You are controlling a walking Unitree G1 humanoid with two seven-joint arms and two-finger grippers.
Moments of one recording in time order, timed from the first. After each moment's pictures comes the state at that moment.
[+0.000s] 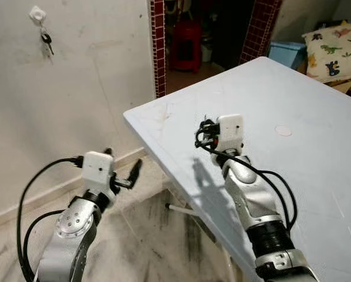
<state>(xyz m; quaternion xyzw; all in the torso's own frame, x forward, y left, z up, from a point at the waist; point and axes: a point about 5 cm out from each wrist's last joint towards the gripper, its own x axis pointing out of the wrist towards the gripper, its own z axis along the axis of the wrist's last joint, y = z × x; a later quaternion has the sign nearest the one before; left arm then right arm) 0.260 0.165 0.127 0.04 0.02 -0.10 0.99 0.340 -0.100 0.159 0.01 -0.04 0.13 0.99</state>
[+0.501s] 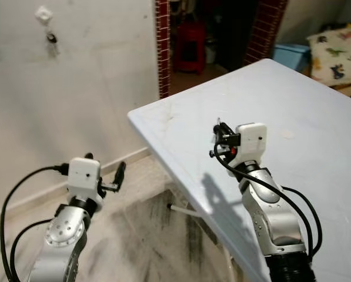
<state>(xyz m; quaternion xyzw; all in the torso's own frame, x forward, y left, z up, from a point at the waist) 0.246 0.184 0.115 0.06 0.04 -0.05 1.00 0.306 -0.114 0.151 0.00 -0.04 0.14 0.99</state>
